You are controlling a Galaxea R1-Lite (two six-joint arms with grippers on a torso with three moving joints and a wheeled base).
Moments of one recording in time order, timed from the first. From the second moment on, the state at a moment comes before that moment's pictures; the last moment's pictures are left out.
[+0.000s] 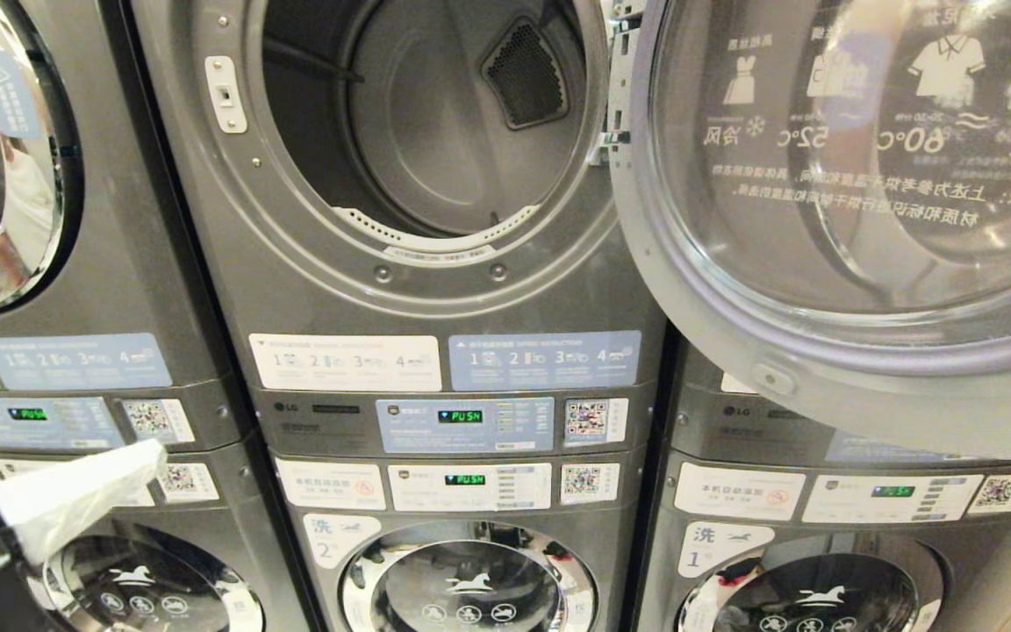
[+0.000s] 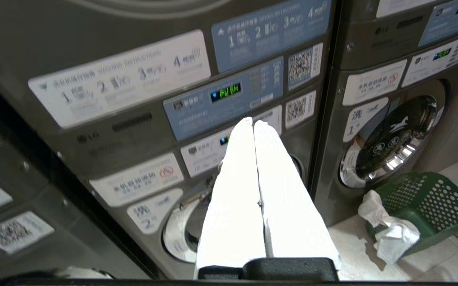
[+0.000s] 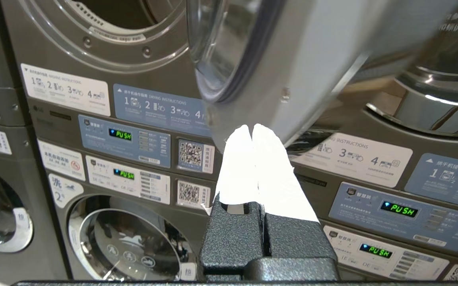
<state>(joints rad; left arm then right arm) -0.15 0.89 -0.46 -0.24 -0.31 0.17 0.00 0.47 -0.59 -0.03 0.26 -0.05</state>
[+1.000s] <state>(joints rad) -0.14 0.38 -0.44 0.50 -0.16 0.08 -0.01 0.94 -0.75 -0.30 -0.04 -0.07</state>
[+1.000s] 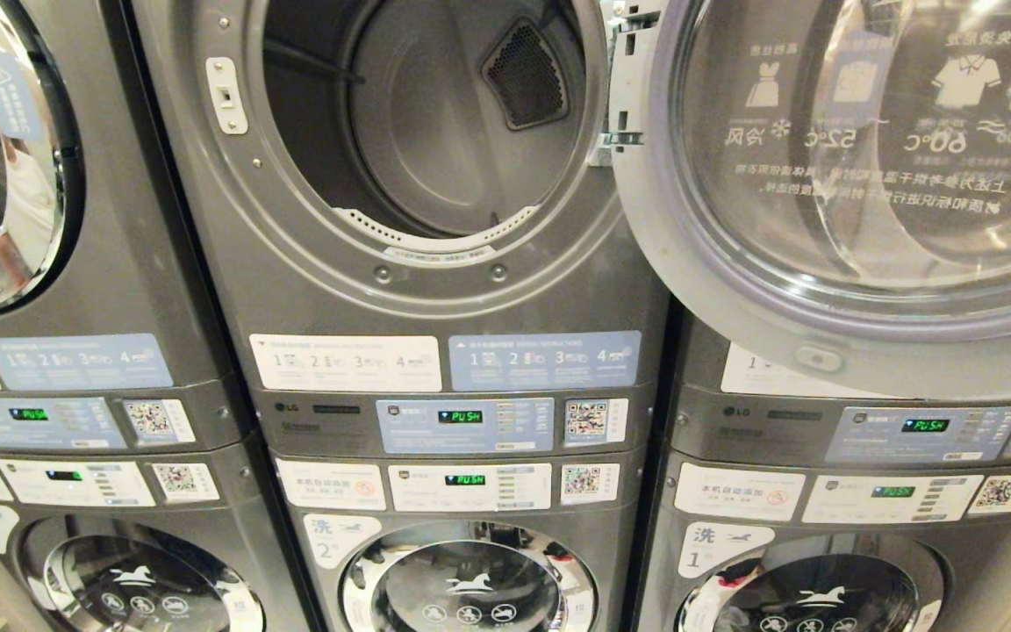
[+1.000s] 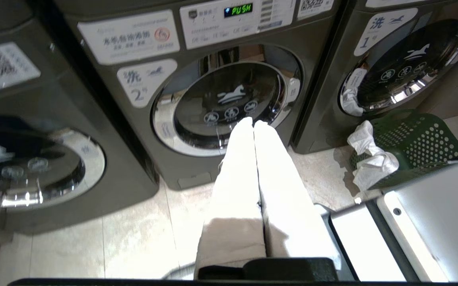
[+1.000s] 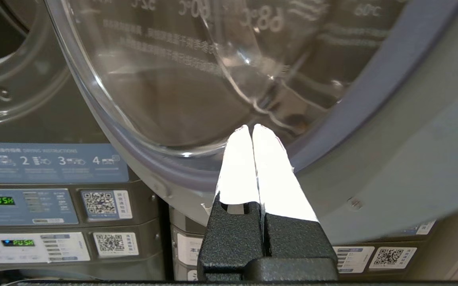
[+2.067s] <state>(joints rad) -0.01 0.03 -0.07 0.05 -0.15 0.01 -0.01 0.40 -0.06 -0.21 -0.03 -0.06</state>
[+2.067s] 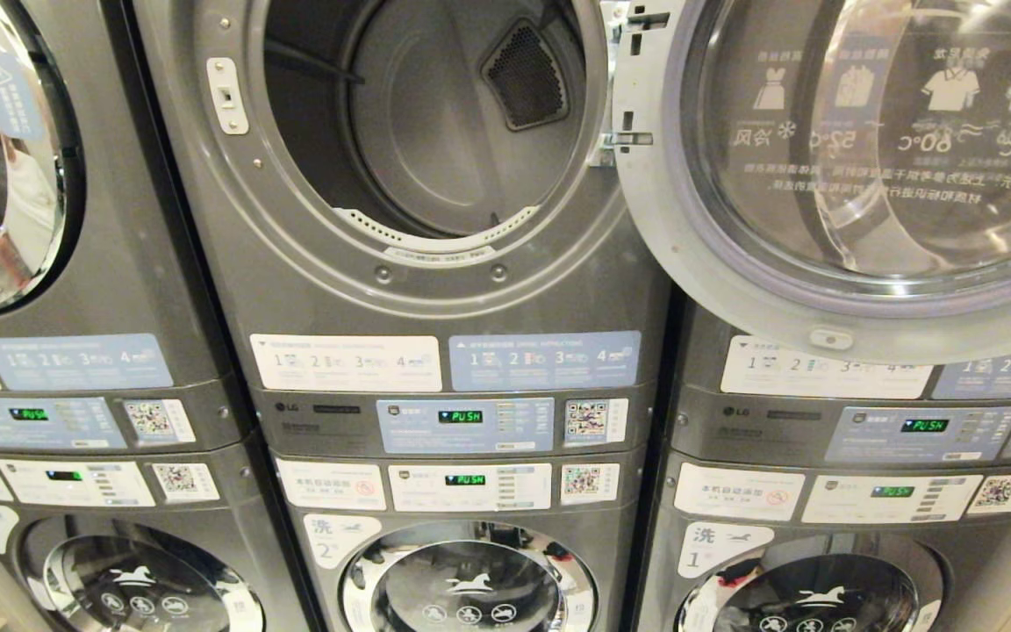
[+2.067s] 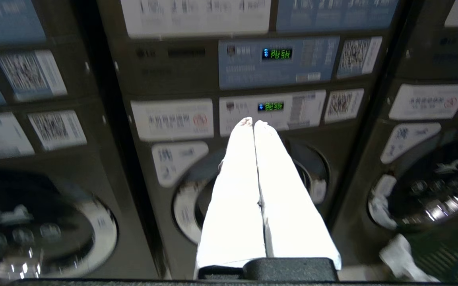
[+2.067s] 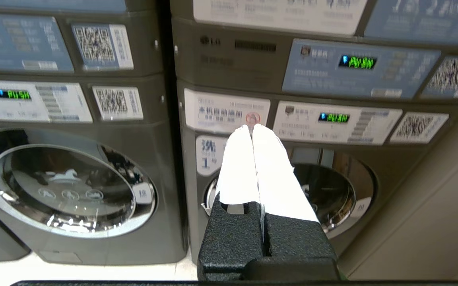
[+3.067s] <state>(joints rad) -0.01 0.00 0.00 0.01 -0.04 0.10 -0.01 0.00 -0.01 0.03 0.03 -0.12</state>
